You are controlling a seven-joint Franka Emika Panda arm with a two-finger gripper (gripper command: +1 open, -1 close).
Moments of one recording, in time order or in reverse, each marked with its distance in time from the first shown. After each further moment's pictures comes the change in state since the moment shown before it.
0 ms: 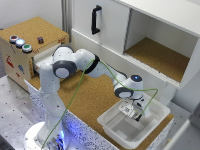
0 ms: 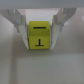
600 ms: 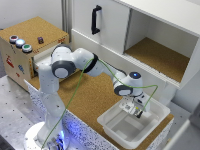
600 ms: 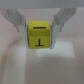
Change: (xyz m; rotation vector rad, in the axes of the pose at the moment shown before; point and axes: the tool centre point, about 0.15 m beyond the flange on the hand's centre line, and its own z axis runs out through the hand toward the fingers) arm 0.038 -0.019 -0.062 0.016 0.147 -0.041
